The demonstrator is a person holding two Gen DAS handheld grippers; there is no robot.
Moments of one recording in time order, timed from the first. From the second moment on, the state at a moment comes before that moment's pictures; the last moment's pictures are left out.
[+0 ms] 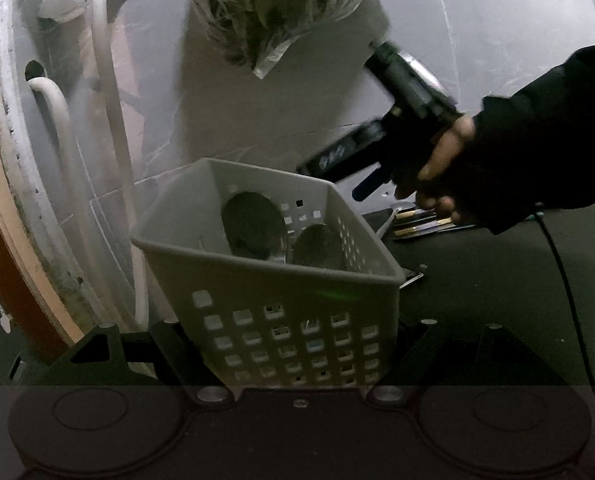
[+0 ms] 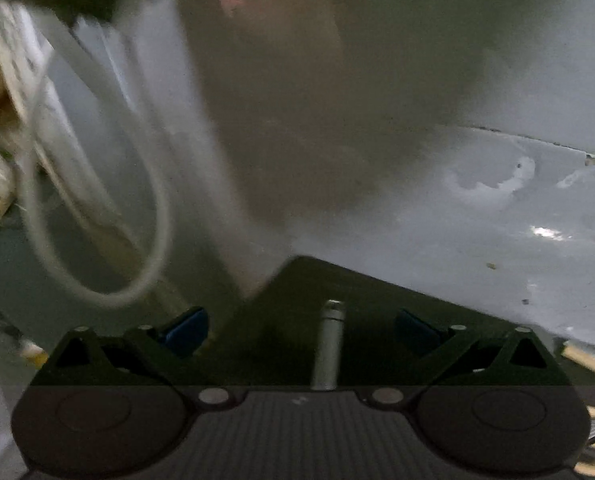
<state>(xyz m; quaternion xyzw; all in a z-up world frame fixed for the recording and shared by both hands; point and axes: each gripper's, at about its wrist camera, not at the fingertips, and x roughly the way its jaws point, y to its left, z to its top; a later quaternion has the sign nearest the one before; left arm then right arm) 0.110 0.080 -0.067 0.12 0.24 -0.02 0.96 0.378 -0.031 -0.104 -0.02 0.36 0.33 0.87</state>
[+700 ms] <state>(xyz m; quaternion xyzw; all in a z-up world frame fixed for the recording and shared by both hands) 0.109 0.080 -0.065 0.12 0.24 -0.03 0.96 0.387 0.004 -0.139 -0.08 0.43 0.26 0.86</state>
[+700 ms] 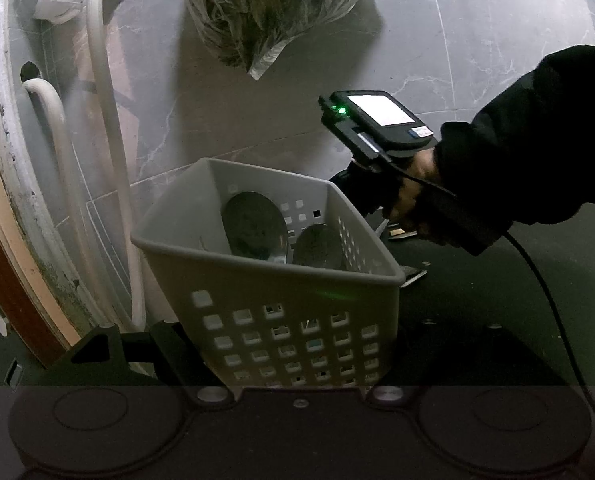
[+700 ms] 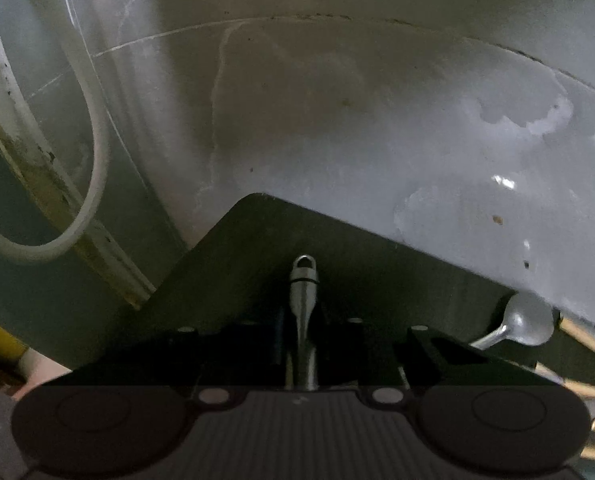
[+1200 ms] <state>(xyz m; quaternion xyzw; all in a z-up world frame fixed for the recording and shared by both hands) 0.110 0.072 -0.065 0.12 0.24 -0.03 0.96 0.282 -0.085 -0.077 0.03 0.32 0.25 0.91</state>
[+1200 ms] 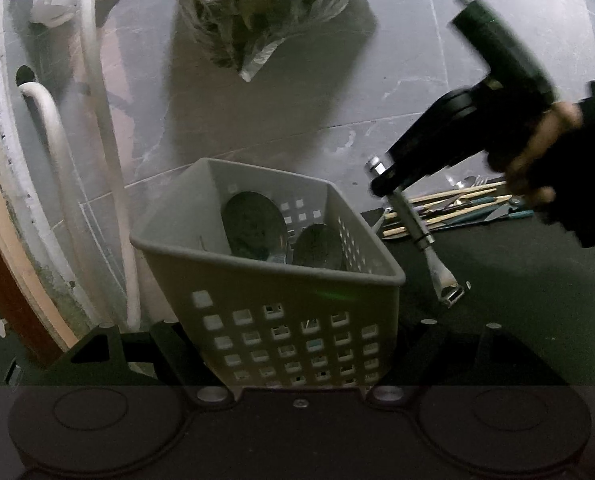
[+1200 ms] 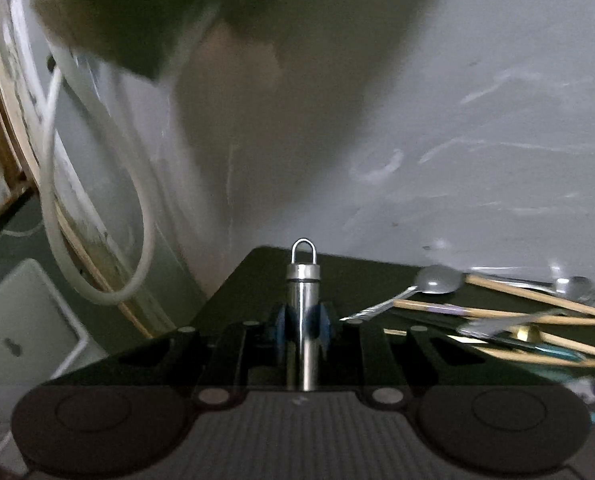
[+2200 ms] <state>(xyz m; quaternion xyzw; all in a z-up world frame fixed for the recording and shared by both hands) 0.125 0.017 -0.068 0.14 0.24 -0.12 0.95 0.156 -0.112 0.073 0.03 0.10 0.33 0.94</state>
